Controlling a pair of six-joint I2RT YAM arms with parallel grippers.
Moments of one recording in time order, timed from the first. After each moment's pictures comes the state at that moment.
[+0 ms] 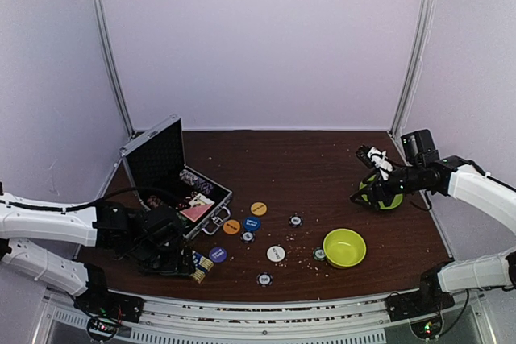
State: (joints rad) left arm -1.08 1.14 0.60 -0.74 -0.06 -1.14; right arm 0.26 1.12 0.79 -0.49 -0.50 -0.42
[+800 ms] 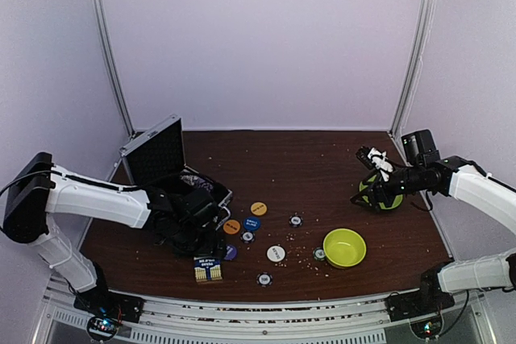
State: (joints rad) left arm -1.01 1.55 0.82 -0.50 -0.07 -0.94; right arm 0.26 1.11 0.79 -0.51 -0.51 -0.44
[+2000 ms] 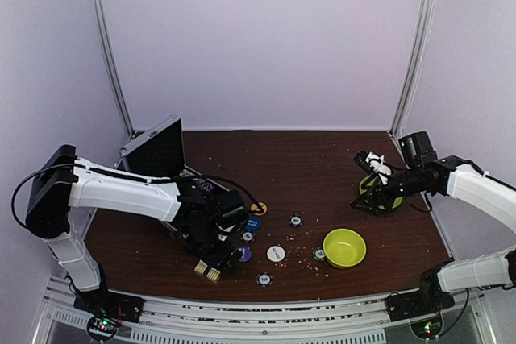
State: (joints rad) left arm -1.11 1.74 1.11 -0.83 0.00 -0.59; right arm 0.26 1.14 0.79 -0.55 -0.51 -0.47
